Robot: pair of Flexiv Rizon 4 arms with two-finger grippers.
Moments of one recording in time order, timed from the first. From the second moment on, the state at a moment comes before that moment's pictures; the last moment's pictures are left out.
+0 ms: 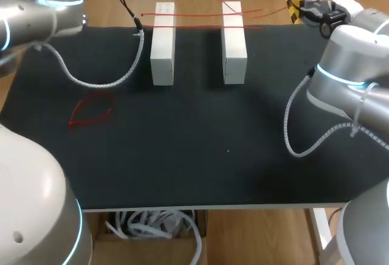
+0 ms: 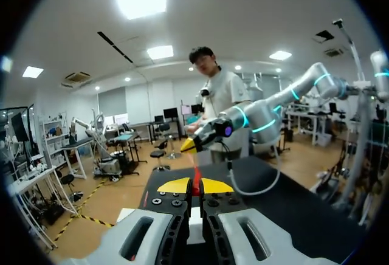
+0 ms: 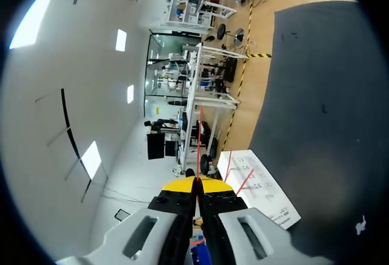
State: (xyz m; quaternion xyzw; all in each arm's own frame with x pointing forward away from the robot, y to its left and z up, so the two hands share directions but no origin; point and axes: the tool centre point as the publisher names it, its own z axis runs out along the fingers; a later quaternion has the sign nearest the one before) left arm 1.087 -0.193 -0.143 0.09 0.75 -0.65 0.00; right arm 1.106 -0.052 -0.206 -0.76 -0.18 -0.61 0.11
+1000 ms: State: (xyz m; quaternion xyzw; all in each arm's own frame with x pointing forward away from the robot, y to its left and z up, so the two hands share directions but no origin) left arm 1.097 -0.205 -0.144 0.07 0.90 -0.43 -0.05; right arm 1.113 -0.043 -0.201 -0.75 -0.24 -0.61 0.09
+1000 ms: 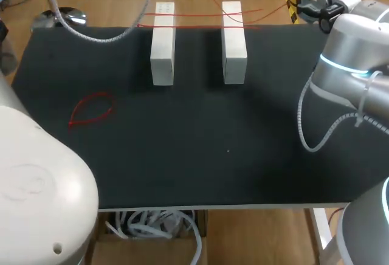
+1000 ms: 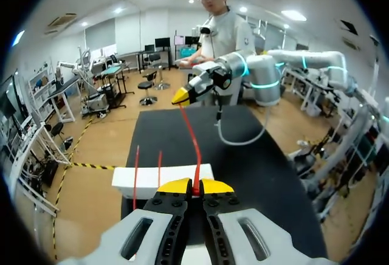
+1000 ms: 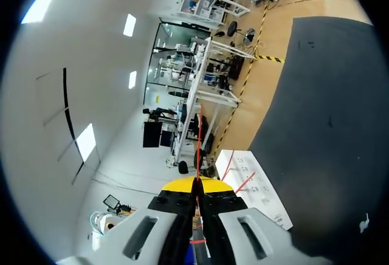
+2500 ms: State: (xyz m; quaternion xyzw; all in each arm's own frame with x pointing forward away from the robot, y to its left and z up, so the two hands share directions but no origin) left arm 1.089 -0.219 -0.132 0.13 0.98 -0.15 -0.01; right arm 1.110 -0.043 -0.199 -0.75 -0.26 -0.60 0.09
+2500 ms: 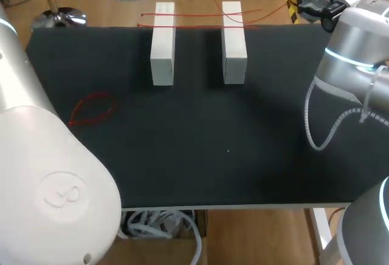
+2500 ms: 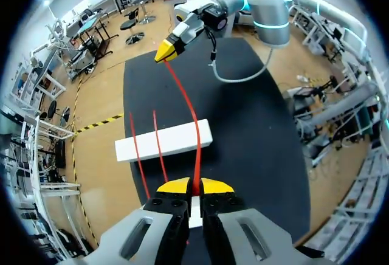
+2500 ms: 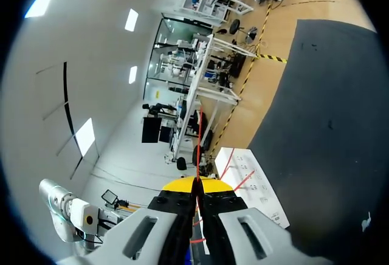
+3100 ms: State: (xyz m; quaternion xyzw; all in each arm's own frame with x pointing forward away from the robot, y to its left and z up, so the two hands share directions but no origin) left arm 1.088 -0.240 -0.105 0.13 0.99 -0.10 0.00; right arm 1.110 -0.043 -0.199 -0.75 -0.26 -0.60 0.09
